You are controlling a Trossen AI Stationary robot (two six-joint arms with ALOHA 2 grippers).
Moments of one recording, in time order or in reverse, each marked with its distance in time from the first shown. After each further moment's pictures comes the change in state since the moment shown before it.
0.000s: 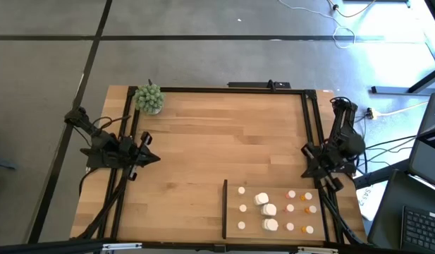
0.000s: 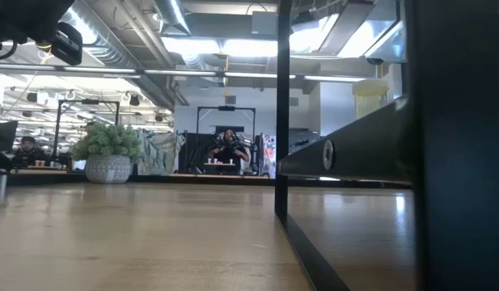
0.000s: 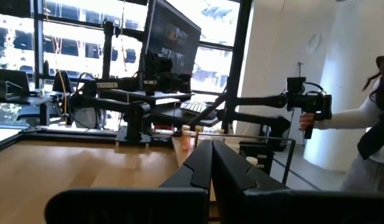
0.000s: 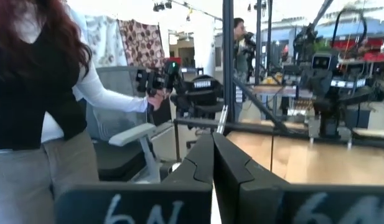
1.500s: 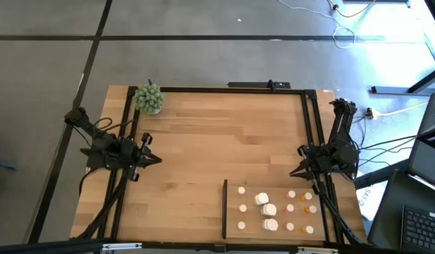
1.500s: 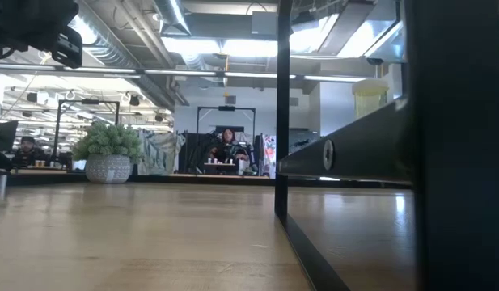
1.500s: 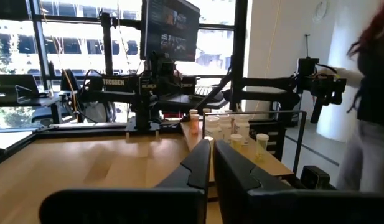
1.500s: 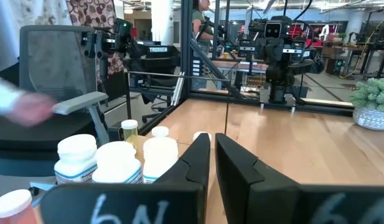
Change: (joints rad) left arm 0.000 0.000 0.000 -0.077 -0.006 0.077; right arm 0.000 0.009 -0.140 0.002 0.199 0.012
